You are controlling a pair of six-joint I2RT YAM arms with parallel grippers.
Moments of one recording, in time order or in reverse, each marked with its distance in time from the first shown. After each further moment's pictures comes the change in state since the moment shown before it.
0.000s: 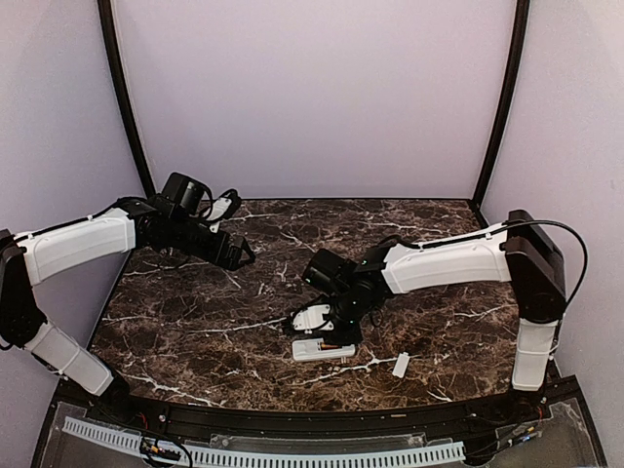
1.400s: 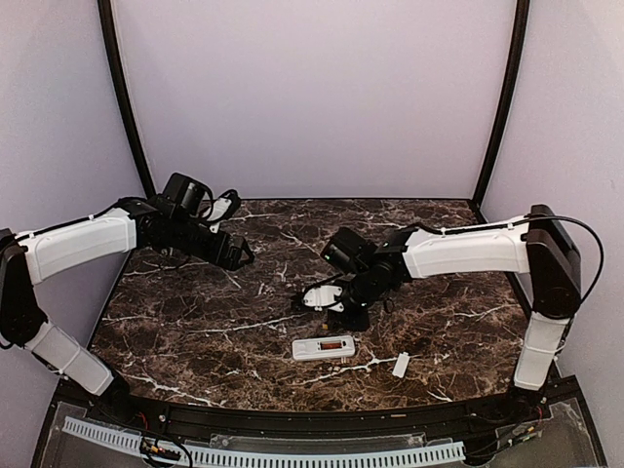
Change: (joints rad) left arm 0.000 0.008 0.000 0.000 -0.027 0.000; right arm -0.100 -0.101 -0.042 0.039 -0.132 0.067
